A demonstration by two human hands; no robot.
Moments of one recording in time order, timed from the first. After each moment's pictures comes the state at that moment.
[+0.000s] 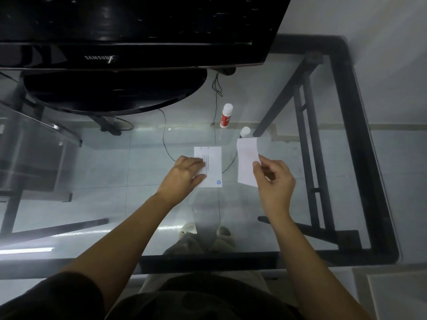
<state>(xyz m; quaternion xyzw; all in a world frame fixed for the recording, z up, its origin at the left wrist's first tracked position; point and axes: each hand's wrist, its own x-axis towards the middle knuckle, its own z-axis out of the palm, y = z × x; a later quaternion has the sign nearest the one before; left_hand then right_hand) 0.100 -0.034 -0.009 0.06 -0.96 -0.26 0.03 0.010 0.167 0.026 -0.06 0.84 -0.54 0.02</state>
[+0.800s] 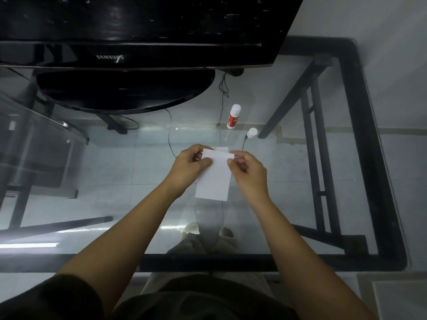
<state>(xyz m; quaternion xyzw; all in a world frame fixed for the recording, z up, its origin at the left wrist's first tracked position) 0.080 -0.033 0.039 0.33 -0.68 -0.65 -0.04 0.011 0.112 0.029 -0.05 0.83 -0.51 0.24</state>
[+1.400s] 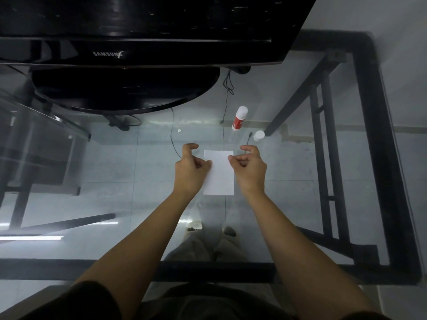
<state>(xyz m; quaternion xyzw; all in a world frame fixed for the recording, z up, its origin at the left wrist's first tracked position) 0.069 -0.031 -0.009 0.42 -0.76 -0.49 0.04 -0.009 0.085 -0.002 -0.02 0.86 -0.47 0.19</state>
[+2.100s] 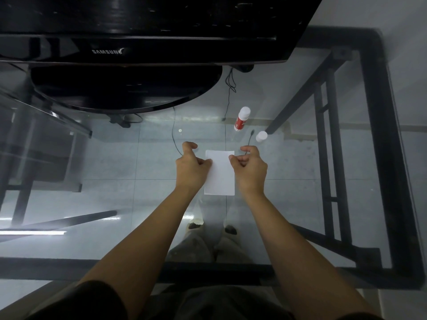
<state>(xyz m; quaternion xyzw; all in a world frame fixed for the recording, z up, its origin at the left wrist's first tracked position) 0.055 -0.033 0.000 0.46 -0.76 -0.47 0.00 -0.011 0.080 -0.005 -0.03 0.89 -0.43 0.17</state>
